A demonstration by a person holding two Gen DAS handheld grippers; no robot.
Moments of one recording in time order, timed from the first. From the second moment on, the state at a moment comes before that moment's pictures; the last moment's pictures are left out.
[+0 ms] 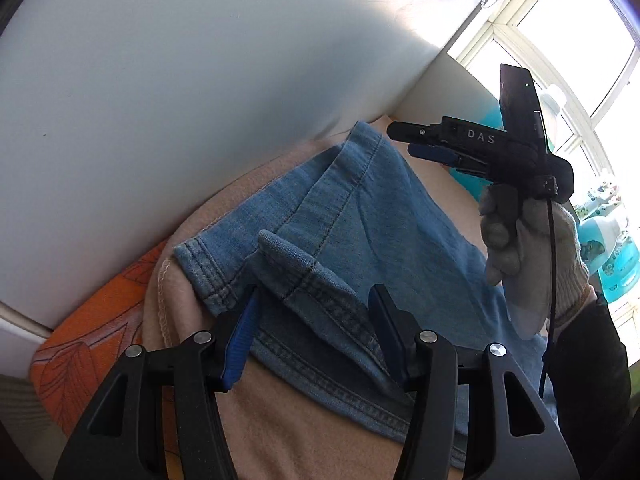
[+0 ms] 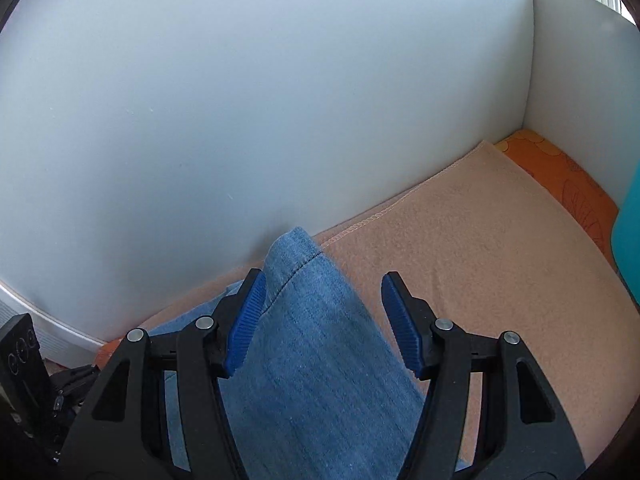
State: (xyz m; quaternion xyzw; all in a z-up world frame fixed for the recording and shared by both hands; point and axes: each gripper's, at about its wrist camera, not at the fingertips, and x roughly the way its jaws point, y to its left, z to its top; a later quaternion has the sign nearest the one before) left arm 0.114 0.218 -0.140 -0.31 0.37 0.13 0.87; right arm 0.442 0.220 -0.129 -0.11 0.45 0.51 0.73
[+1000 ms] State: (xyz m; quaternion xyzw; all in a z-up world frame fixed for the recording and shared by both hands) left arm 0.083 0.228 -0.134 -0.29 0.33 0.16 0.89; right arm 0.399 0.241 -0.120 -0.10 0.45 0.50 0.74
